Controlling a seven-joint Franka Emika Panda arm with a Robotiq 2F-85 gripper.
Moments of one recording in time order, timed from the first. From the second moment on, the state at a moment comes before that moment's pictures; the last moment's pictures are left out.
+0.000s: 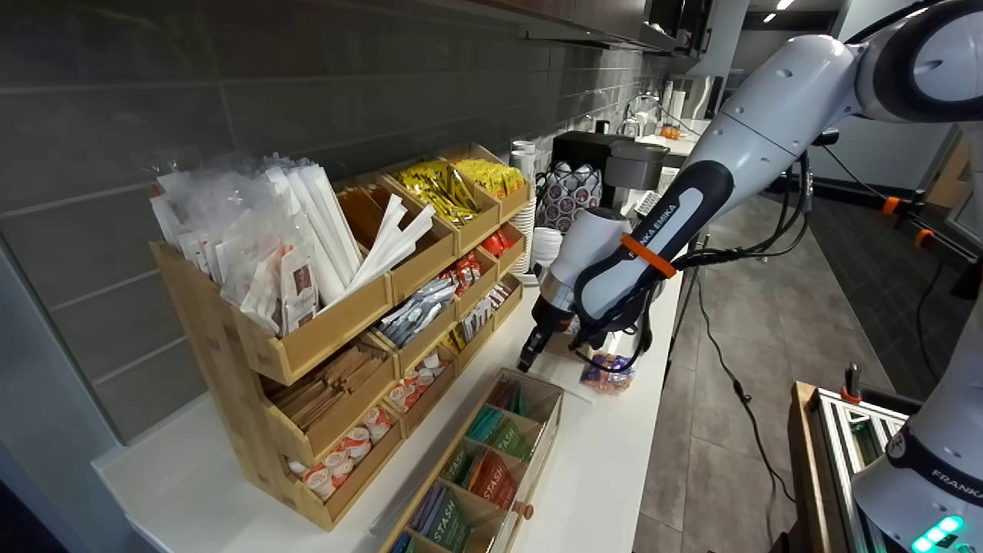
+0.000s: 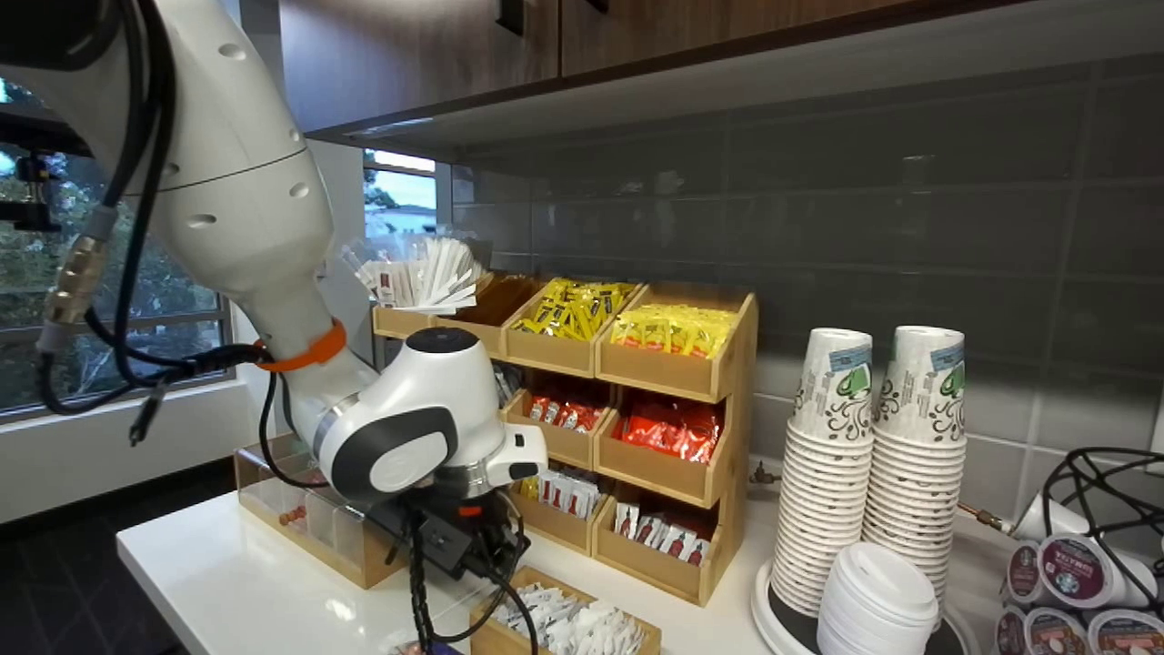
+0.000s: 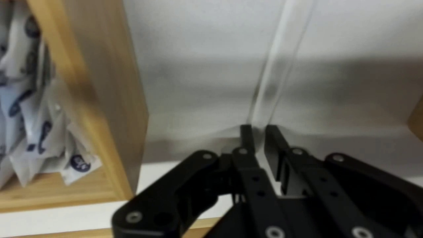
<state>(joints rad) -0.13 0.47 0.17 -2.23 0.16 3.00 -0.21</state>
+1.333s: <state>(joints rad) -0.13 0.29 0.25 -2.33 0.18 3.08 -0.16</state>
